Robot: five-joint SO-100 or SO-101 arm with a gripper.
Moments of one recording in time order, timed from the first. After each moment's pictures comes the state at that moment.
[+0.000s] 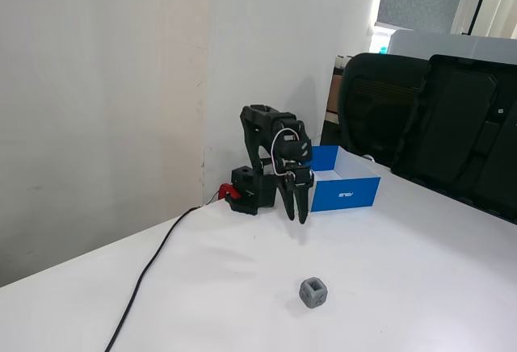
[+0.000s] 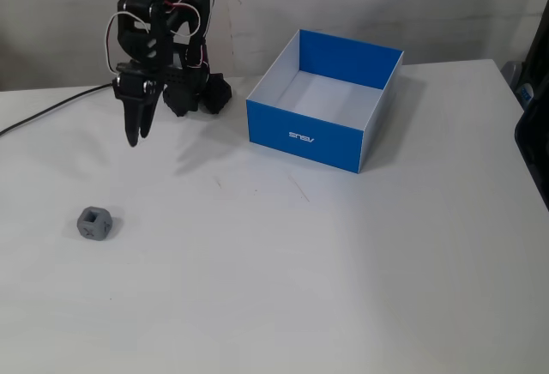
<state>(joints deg) -24.3 141.2 133.9 74.7 -10.6</state>
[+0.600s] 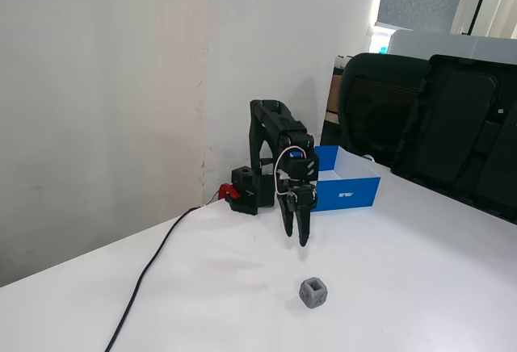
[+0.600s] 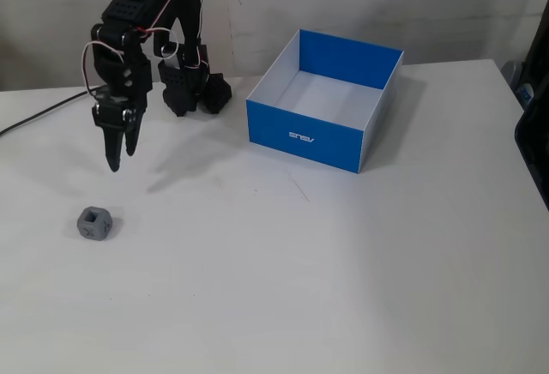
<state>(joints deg) -28.7 113.8 119.4 70.8 -12.8</state>
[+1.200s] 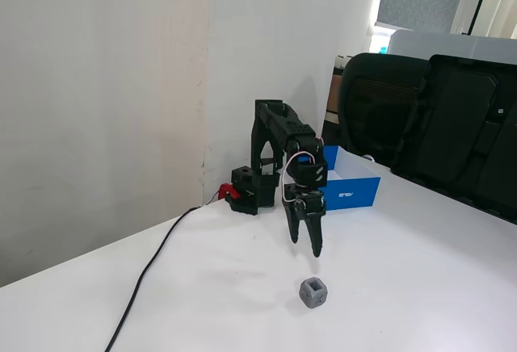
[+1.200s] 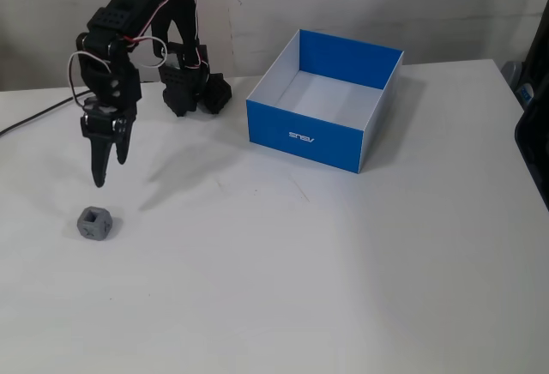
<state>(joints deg) -28.6 100.9 105.4 74.3 -14.6</state>
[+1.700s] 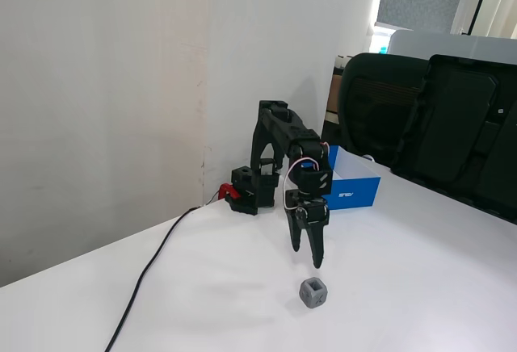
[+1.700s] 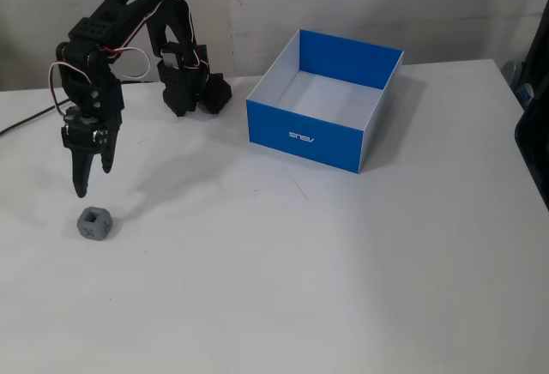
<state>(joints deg) -30.7 90.2 91.6 78.0 -13.4</state>
